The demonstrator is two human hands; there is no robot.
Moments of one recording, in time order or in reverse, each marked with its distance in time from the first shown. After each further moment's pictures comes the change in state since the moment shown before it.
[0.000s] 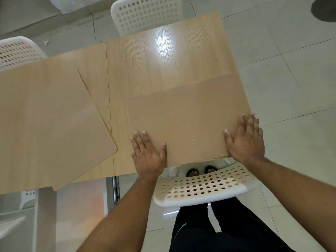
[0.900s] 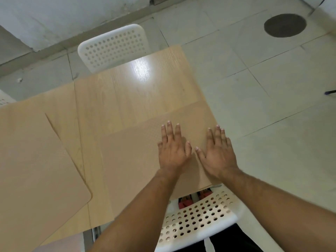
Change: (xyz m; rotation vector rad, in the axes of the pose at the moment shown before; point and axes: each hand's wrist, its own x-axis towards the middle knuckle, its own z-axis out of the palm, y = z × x) left_hand 0.049 0.191 -0.014 -0.029 -0.077 0.462; right_hand 0.038 -0.013 -0.024 0.005 -0.082 -0.073
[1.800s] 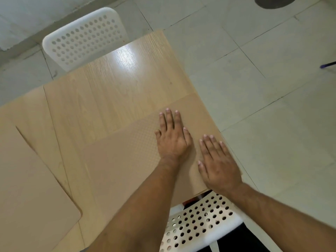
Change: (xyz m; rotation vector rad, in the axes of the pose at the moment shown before) left_hand 0.059 0.017 0.035 0.057 0.038 0.033; right_hand -0.018 0.025 0.045 -0.033 0.170 -0.233
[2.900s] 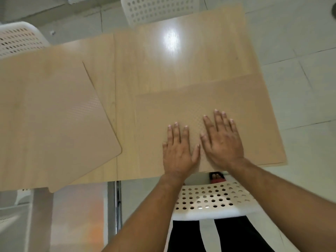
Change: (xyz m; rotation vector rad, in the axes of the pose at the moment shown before) left_hand -0.156 -0.118 0.002 -0.091 0.055 -0.145; right_hand 0.022 -0.104 0.011 -0.013 -0.057 -0.129
